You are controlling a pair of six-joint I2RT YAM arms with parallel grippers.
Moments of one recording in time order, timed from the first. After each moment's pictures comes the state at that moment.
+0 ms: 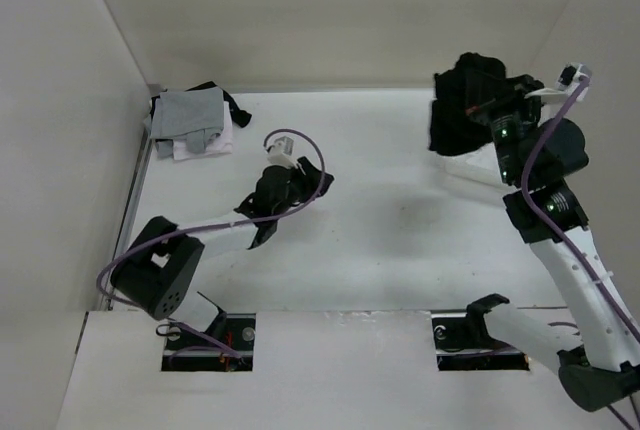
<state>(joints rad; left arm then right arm) -0.63 1.52 0.62 0.61 -0.02 -0.80 0.33 0.96 1.24 0.02 0.31 0.57</state>
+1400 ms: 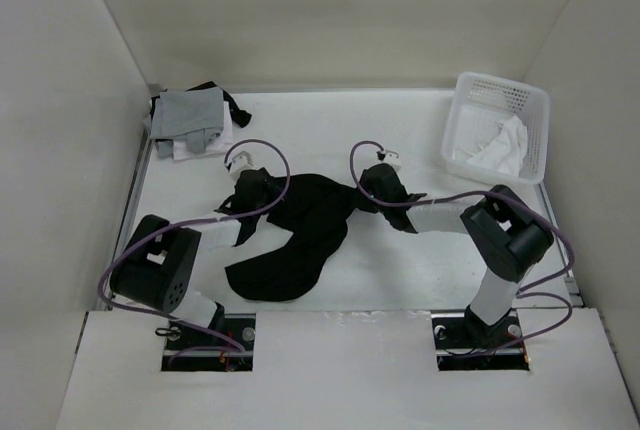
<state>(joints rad) -0.39 1.48 0.52 0.37 -0.19 -0.81 0.67 1.75 0.81 0.28 0.20 0.76</state>
